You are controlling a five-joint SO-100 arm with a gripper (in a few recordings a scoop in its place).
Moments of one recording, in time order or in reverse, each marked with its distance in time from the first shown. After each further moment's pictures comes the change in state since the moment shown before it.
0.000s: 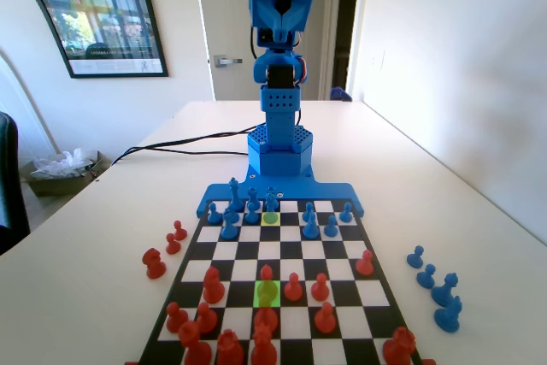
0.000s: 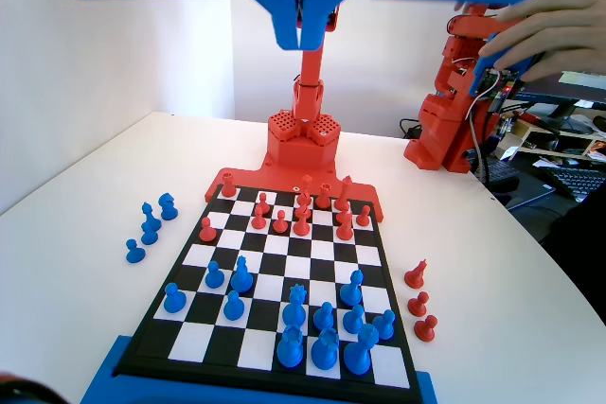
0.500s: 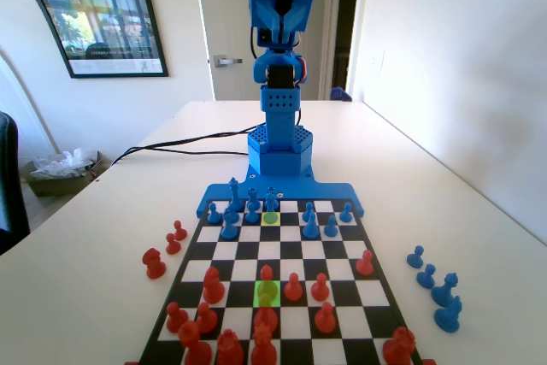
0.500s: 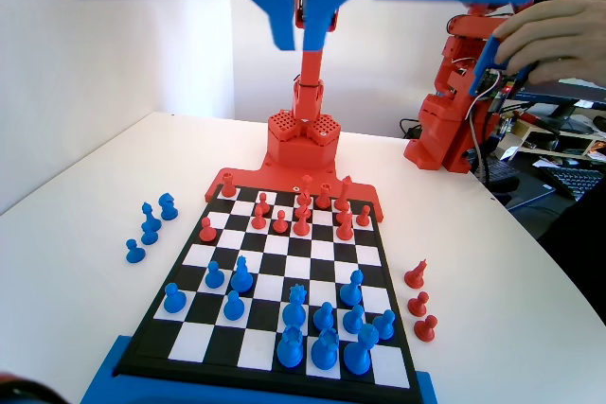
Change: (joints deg) arm 0.0 0.0 0.0 0.0 0.0
